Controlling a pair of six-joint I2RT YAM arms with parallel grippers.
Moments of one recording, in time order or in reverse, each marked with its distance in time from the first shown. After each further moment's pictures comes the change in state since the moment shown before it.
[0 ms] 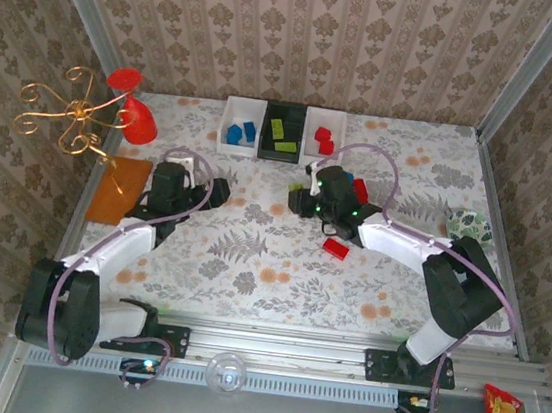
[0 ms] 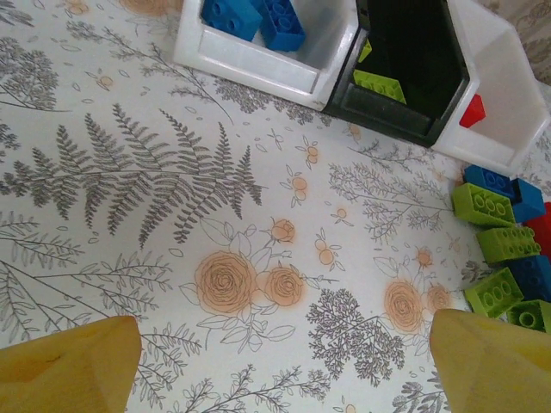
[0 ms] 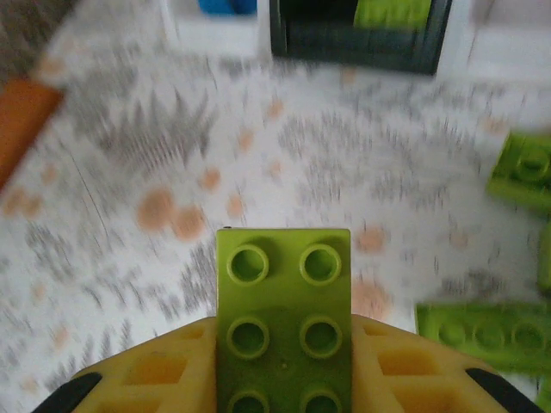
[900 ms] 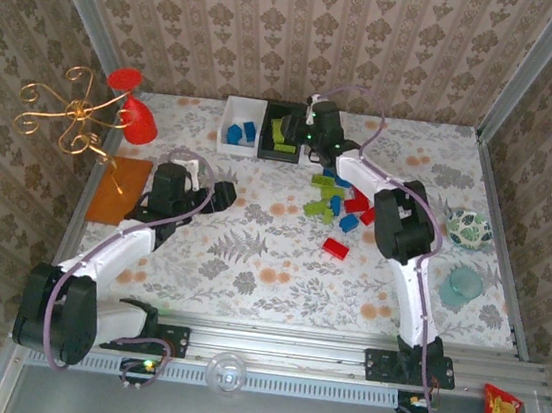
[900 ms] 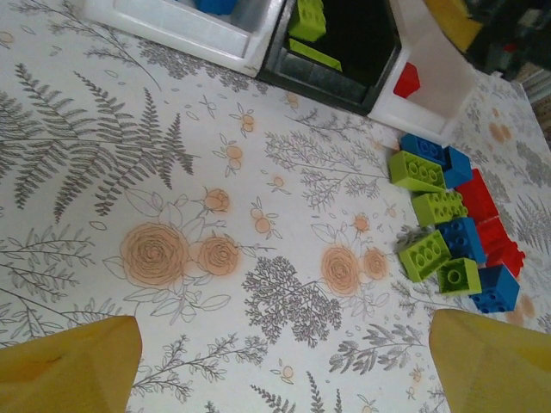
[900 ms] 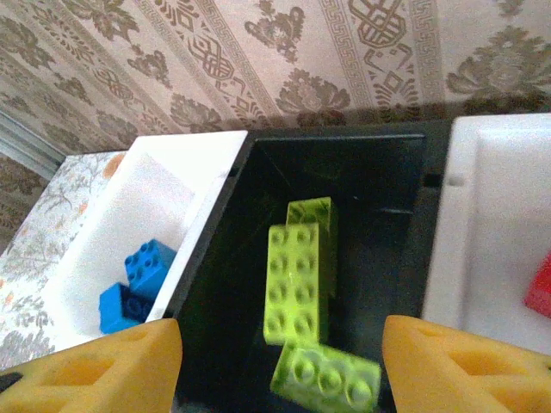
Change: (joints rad) left arm -0.028 -0.019 0.000 -0.021 0.123 -0.037; right arm -0.157 0.627 0.818 -0.040 -0.010 0.007
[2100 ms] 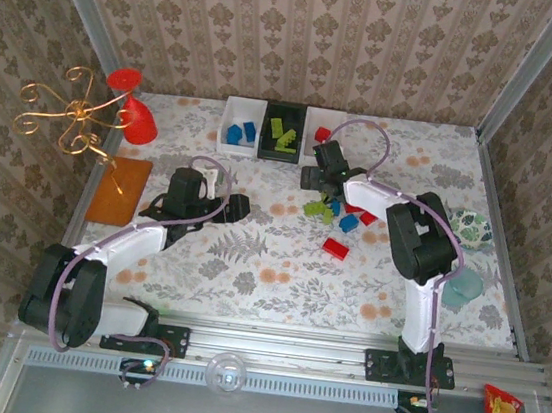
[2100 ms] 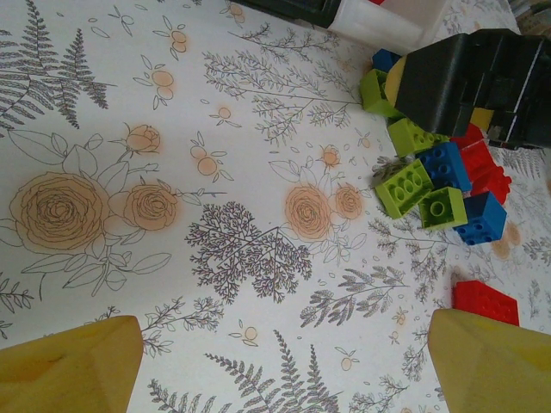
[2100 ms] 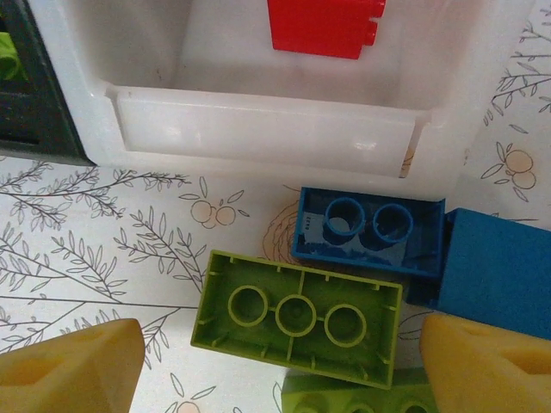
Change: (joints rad) left arm -0.084 0.097 0.000 0.023 0.060 0.034; right arm 0.036 -0.198 -0.395 -0.258 0.305 -0.055
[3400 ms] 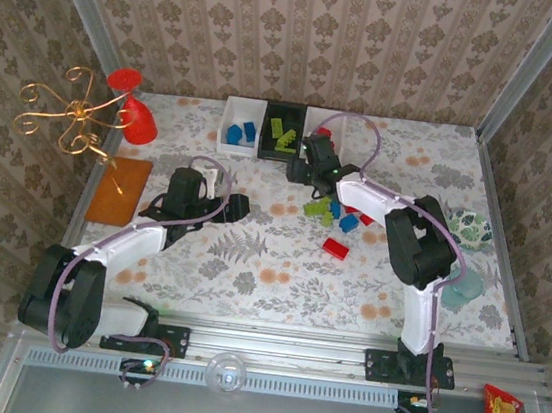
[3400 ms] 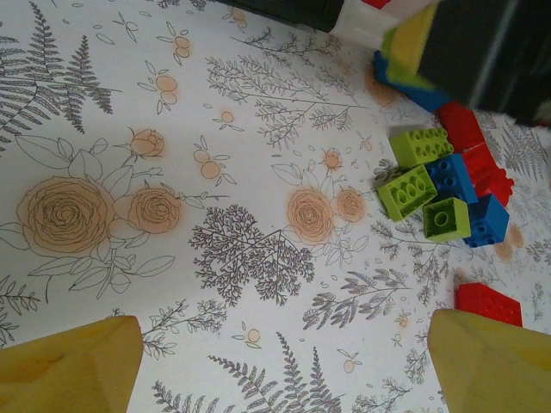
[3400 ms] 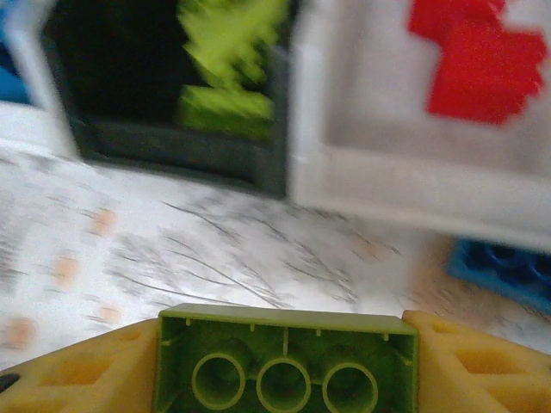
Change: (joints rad) left arm 0.000 -0.005 0.000 0.000 -0.010 0.004; right arm 0.064 -0.042 0.055 0.071 -0.103 -0.002
